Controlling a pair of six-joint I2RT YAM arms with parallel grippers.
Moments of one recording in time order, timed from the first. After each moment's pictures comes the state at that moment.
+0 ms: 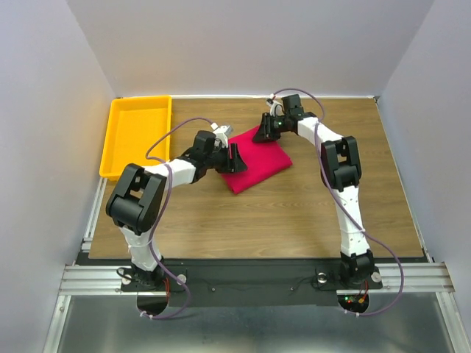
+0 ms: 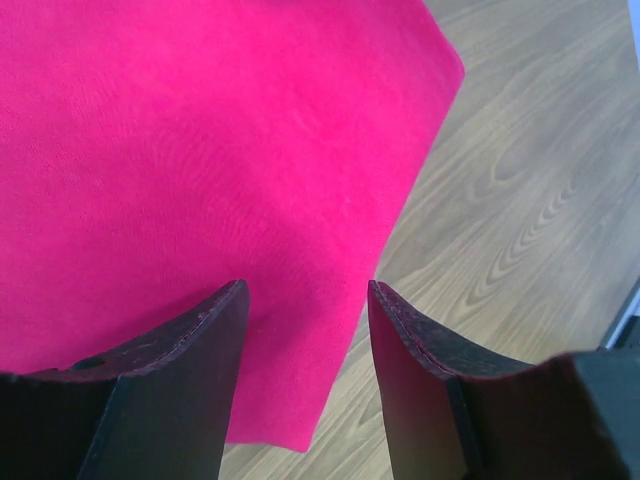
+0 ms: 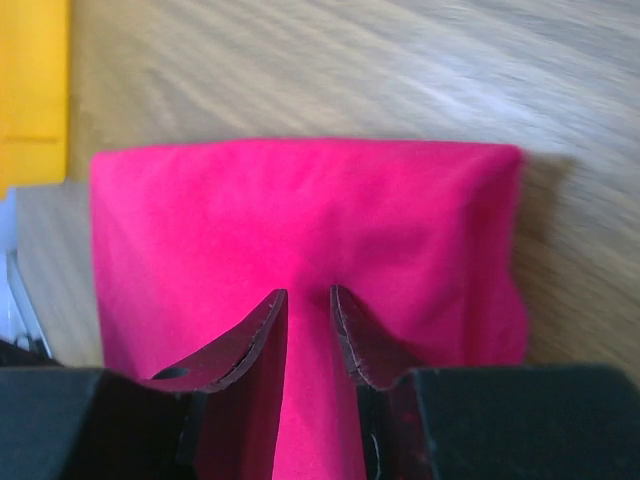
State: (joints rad) left arm -0.45 1.78 0.99 0.20 0.44 -0.45; right arm 0.26 2.50 2.07 -0.38 -0.76 0.28
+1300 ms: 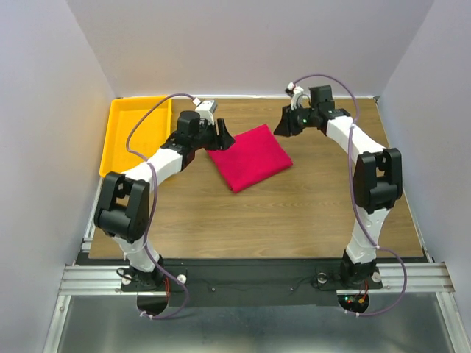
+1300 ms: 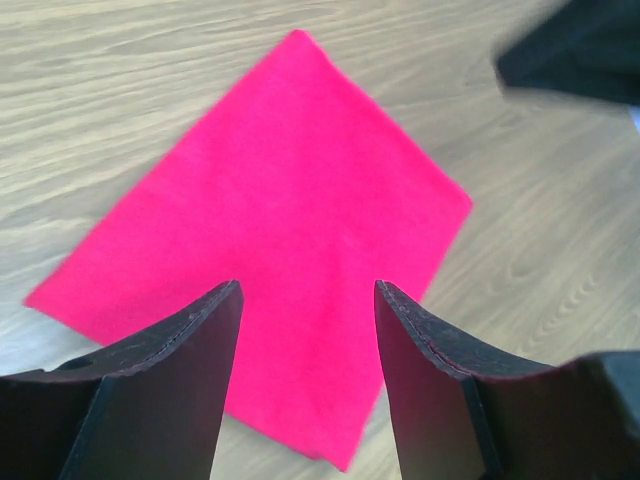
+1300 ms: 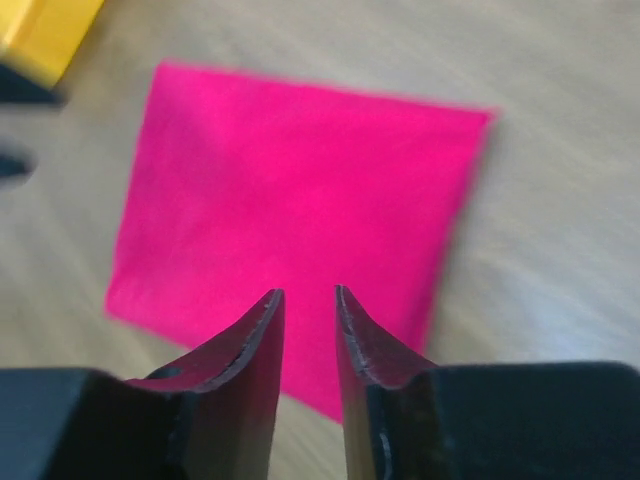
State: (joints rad) left arm -0.37 1.67 1.12 0.12 0.33 -0.34; right arm 0.19 1.99 1.68 -0.38 -0.66 -0.08
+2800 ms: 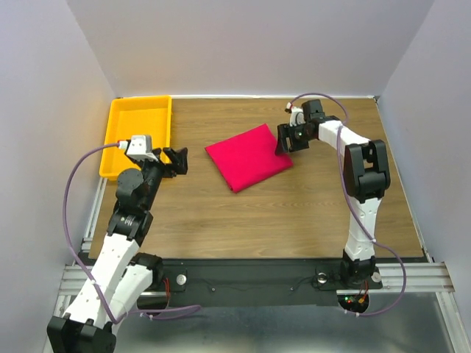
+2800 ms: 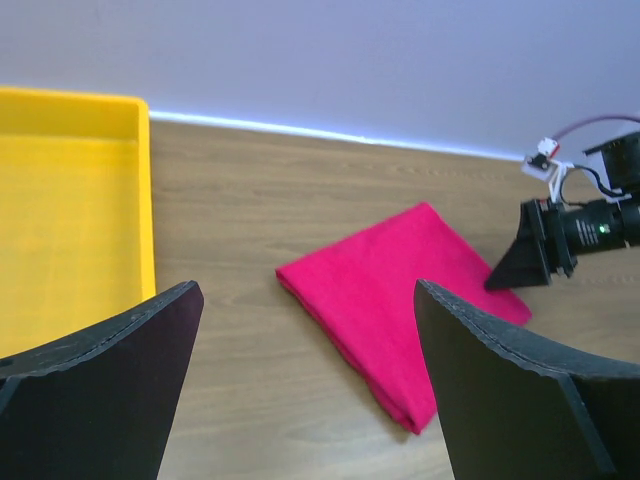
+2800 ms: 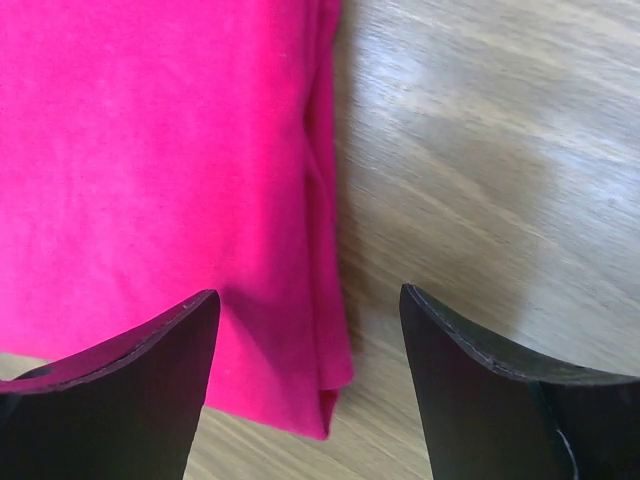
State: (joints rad) left arm -0.24 0.69 0.58 0.15 -0.03 -0.28; right arm 0.19 2.15 1.65 -0.51 -0.46 -0.03
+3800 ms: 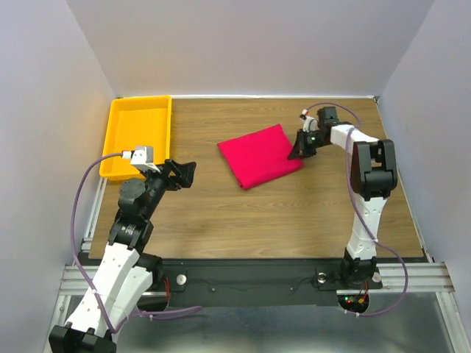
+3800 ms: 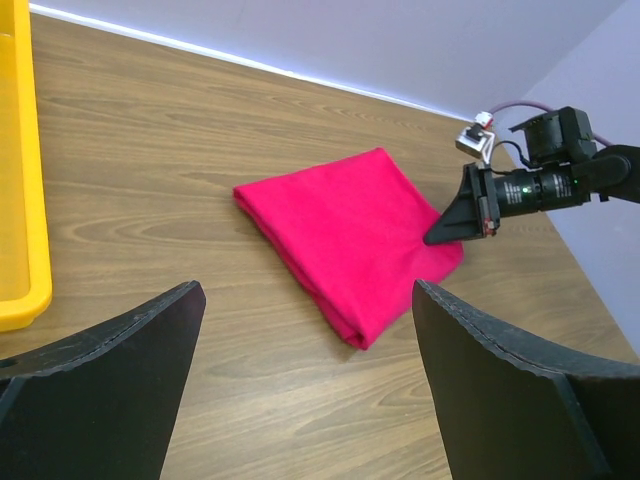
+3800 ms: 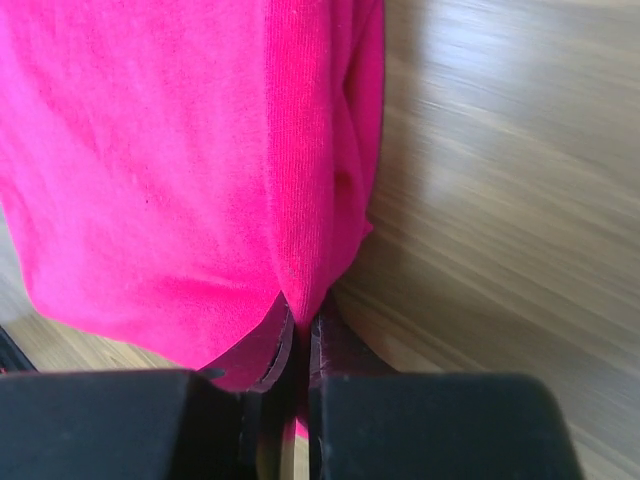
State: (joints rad) left arm -0.24 0.58 0.47 0.09 0.11 -0.47; right arm 0.10 2.16 1.57 -0.51 -0.62 0.06
